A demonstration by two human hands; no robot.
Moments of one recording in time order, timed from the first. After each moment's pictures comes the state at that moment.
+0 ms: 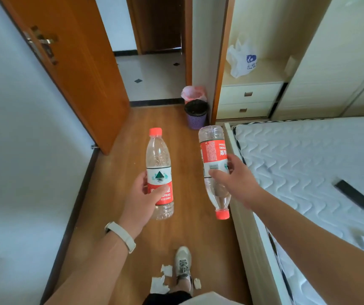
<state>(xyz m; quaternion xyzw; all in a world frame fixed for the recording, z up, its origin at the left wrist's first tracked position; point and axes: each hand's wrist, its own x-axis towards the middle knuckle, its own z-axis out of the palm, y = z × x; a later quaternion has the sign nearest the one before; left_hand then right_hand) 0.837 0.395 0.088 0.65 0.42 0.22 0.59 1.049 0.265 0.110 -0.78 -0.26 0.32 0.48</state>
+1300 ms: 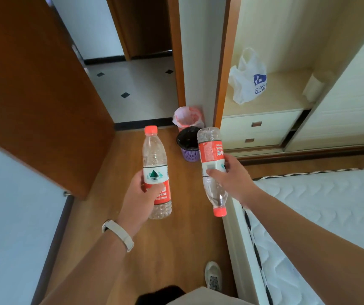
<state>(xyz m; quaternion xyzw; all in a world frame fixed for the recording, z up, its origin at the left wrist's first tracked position) 1.248 0.746 0.076 0.66 0.46 0.20 0.56 1.465 0.622 0.081 -0.79 -0.24 0.34 0.45</state>
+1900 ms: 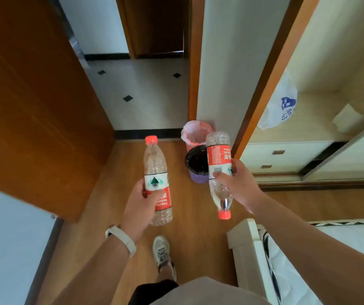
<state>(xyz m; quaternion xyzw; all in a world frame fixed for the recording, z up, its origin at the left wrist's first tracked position) 1.337 0.975 0.046 0.61 0.50 0.18 0.59 1.560 0.856 0.068 -0.81 -0.21 0.34 0.42</state>
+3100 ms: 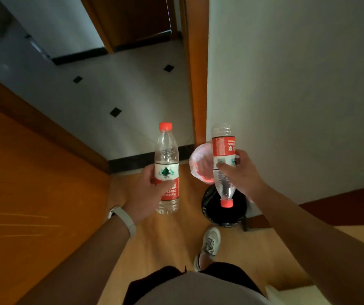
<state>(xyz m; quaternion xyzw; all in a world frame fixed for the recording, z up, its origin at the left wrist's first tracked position) 1.669 1.410 0.033 0.70 0.44 0.07 0.57 1.873 1.260 0.008 -0.79 -0.15 0.34 0.48</state>
